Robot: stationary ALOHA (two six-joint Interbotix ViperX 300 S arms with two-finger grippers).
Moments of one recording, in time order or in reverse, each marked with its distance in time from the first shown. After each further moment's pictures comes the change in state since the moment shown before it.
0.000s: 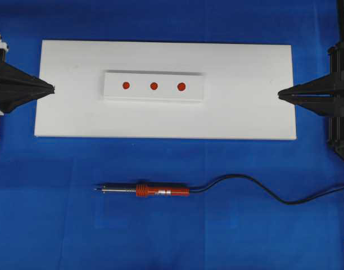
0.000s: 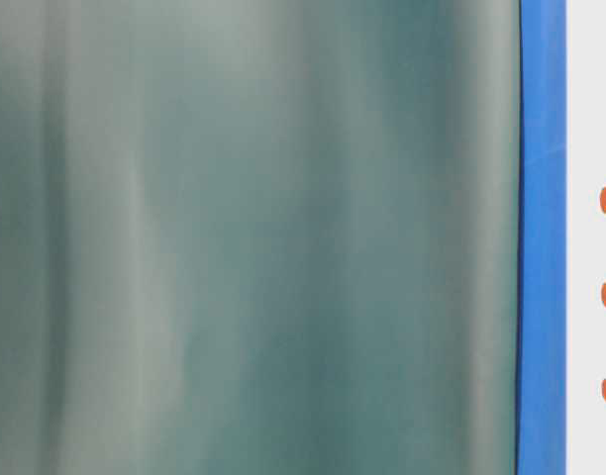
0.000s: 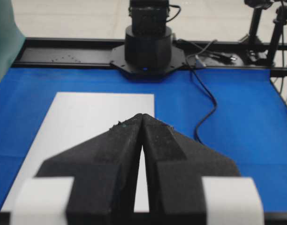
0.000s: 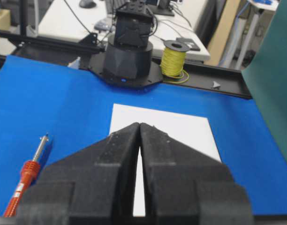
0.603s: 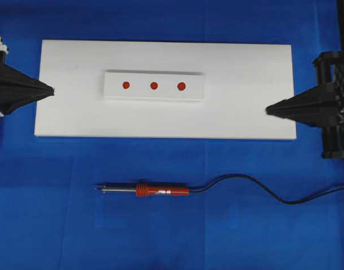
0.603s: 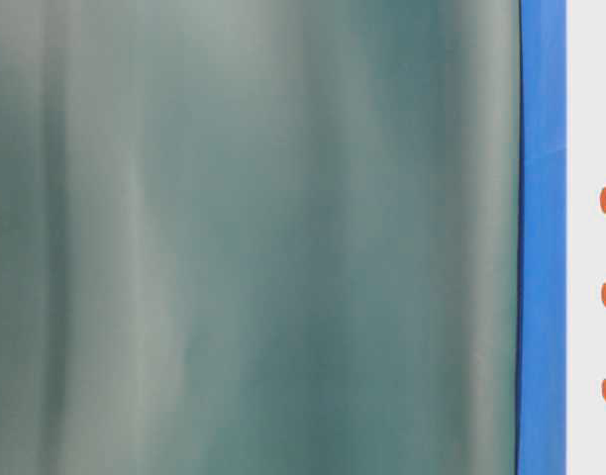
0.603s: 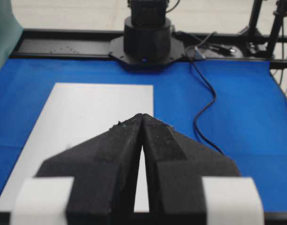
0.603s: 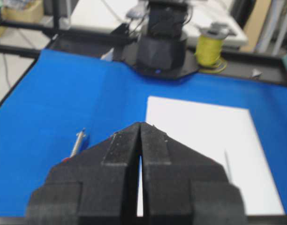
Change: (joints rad) left arm 0.002 -0.011 0.026 0.000 0.009 -0.006; right arm 0.086 0.129 -0.075 0.000 0.021 0.080
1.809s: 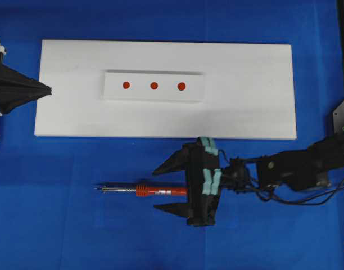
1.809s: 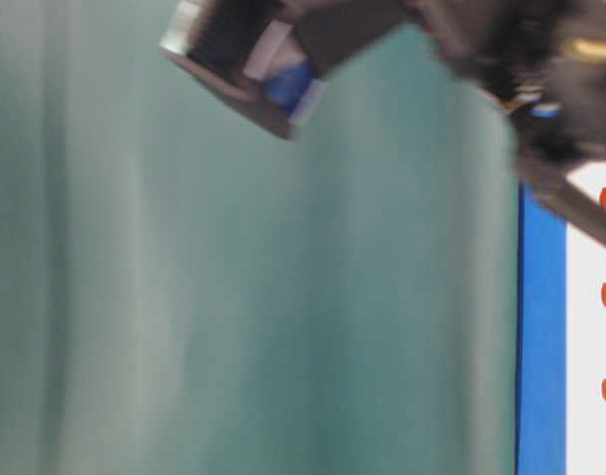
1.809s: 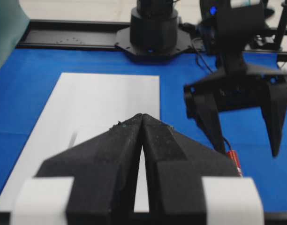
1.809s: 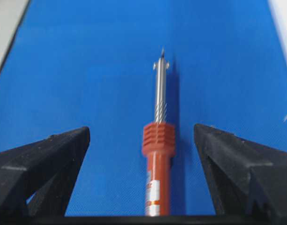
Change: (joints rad) left arm 0.014 -0.037 0.044 0.000 -0.002 0.000; right arm 0.258 1.104 -0.460 0.380 -0.339 0.087
